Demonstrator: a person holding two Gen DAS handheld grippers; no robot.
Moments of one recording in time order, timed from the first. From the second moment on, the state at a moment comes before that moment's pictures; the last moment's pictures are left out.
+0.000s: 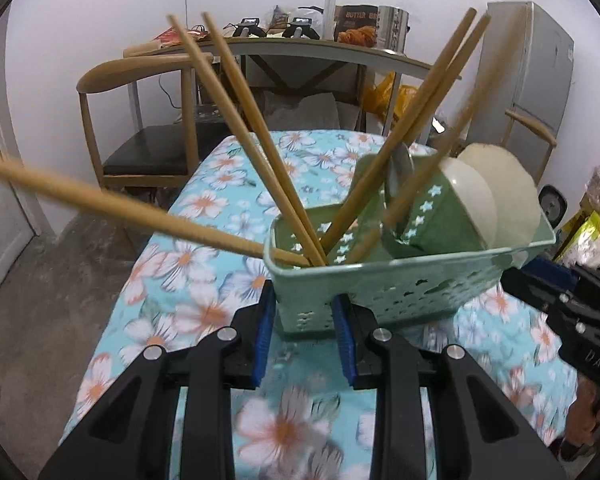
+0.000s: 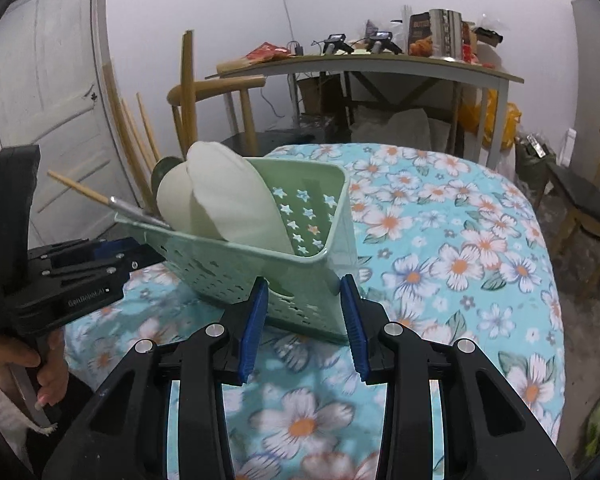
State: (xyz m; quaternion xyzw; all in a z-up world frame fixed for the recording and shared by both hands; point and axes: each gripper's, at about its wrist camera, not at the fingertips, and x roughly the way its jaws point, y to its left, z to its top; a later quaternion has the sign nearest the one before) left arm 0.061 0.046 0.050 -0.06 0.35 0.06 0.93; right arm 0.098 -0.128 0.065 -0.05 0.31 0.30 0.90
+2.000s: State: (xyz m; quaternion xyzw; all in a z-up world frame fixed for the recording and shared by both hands) left arm 0.019 0.044 0.065 0.03 0.40 0.01 0.92; right arm 0.058 -0.130 0.059 -0.04 0.33 0.29 0.89
